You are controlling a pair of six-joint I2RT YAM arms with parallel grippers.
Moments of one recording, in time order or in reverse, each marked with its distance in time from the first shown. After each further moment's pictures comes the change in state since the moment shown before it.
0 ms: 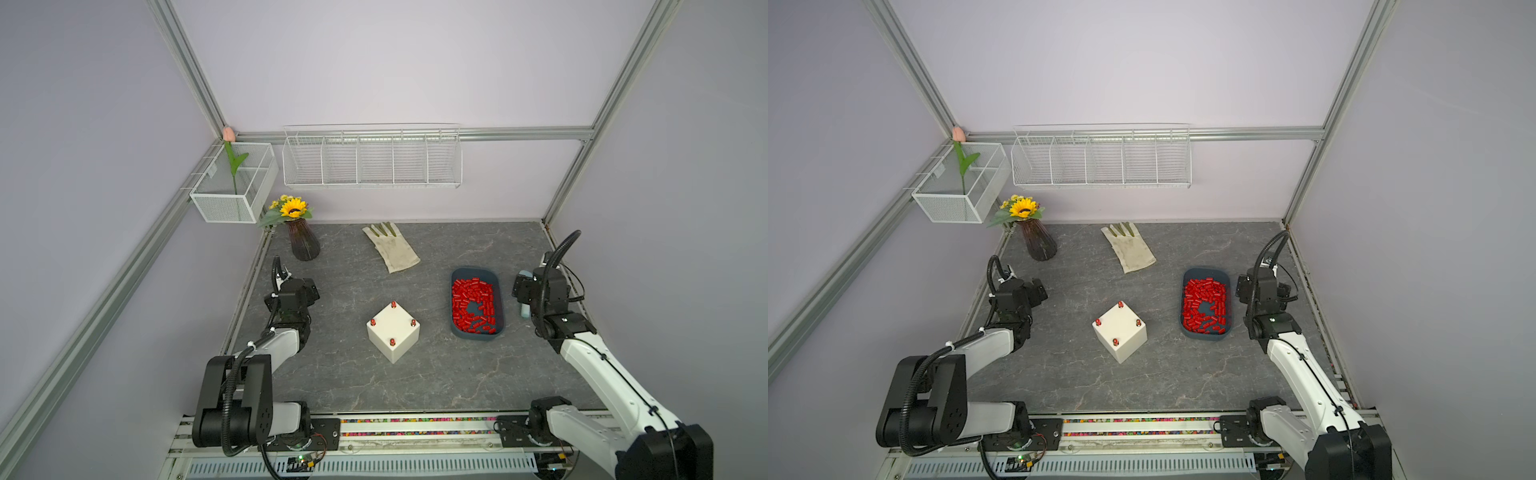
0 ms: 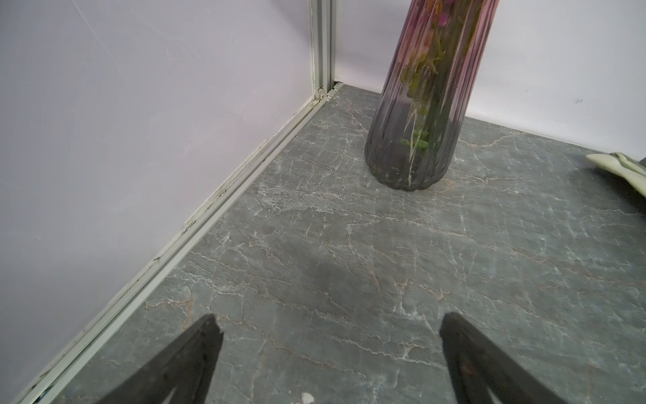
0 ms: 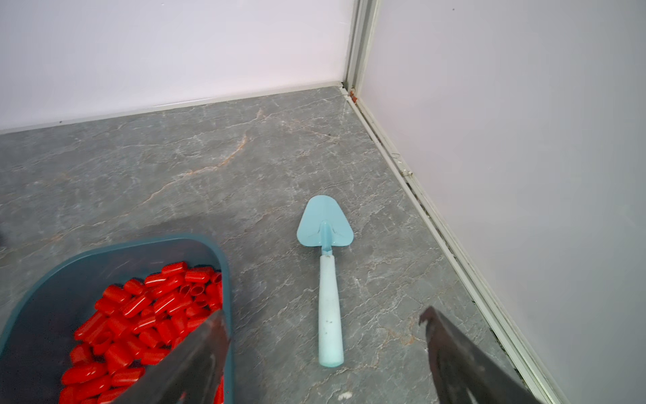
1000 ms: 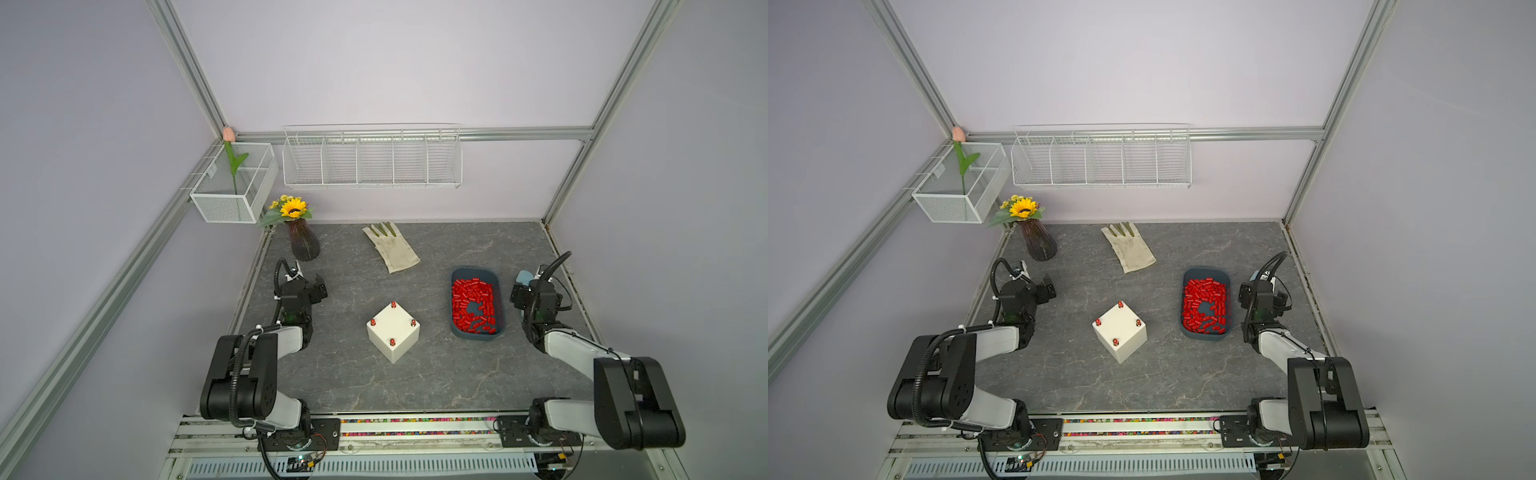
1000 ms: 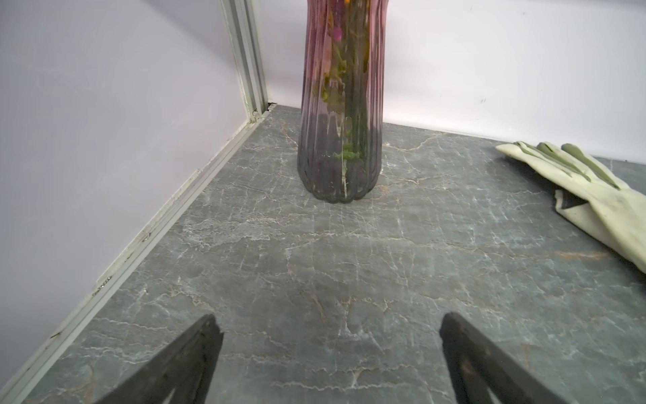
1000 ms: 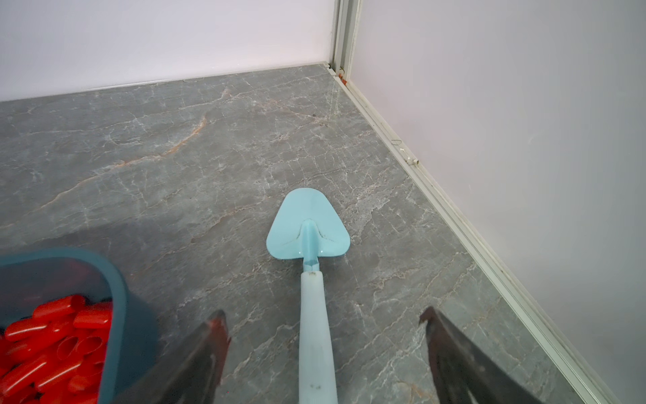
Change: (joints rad) left arm 0.000 0.127 -0.034 0.241 0.197 0.095; right arm -0.109 0.311 -0.238 0.629 -0.066 -0.068
